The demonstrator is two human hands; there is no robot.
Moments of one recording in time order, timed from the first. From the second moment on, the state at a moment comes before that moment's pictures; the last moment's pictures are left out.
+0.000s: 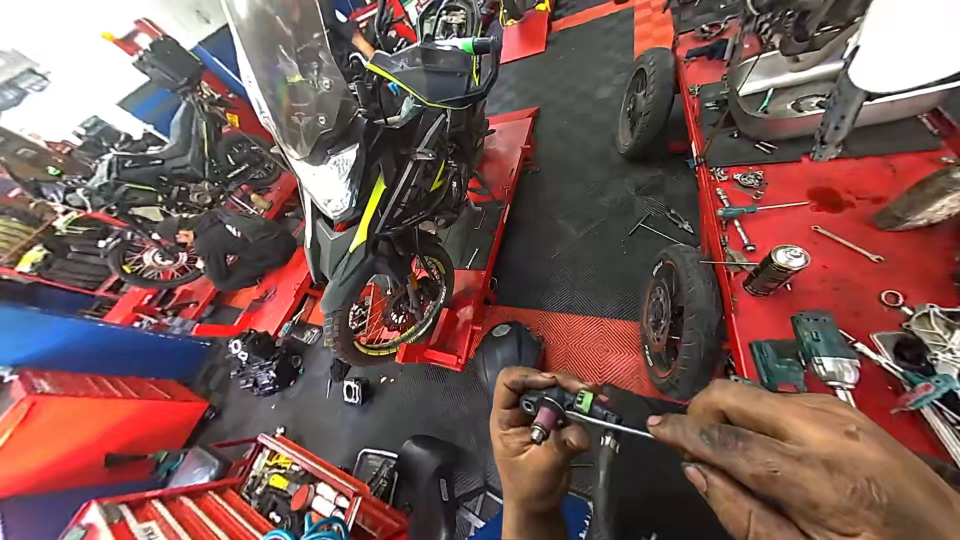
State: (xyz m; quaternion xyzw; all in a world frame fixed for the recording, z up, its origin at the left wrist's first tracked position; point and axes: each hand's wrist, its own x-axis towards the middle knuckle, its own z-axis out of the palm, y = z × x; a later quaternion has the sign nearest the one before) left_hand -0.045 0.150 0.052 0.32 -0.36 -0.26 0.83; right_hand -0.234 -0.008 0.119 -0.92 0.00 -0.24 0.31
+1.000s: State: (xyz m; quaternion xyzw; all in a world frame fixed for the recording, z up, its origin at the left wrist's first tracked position) left_hand -0.045 0.140 0.053 0.30 -0.09 -0.37 0.88; right_hand -0.205 0.003 0.079 -0.94 0.10 -0.26 0.17
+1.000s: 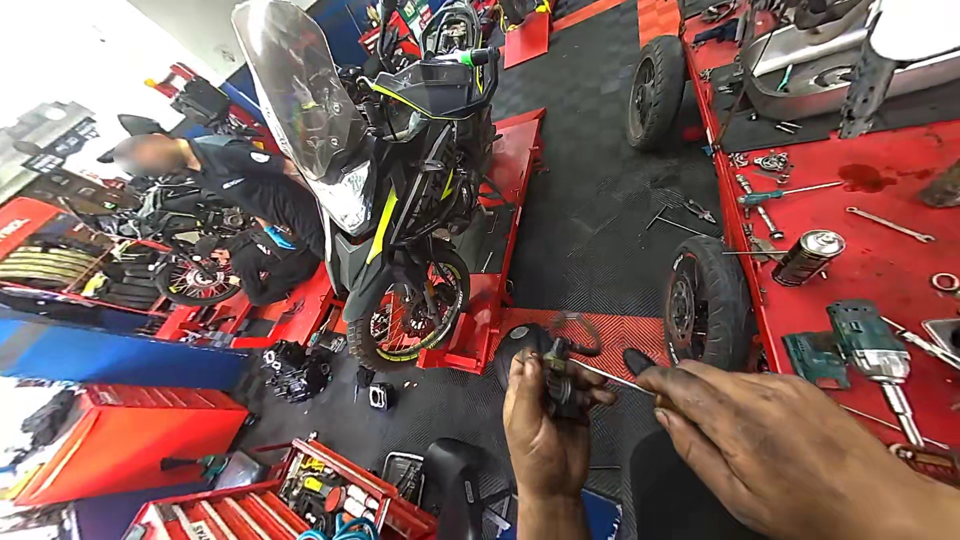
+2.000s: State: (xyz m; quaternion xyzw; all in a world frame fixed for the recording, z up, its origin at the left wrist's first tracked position) left_hand -0.069 0.127 0.046 0.37 -0.16 -0.46 0.79; right_hand -0.176 -0.020 0.129 -0.91 -0.01 -0.36 0.21
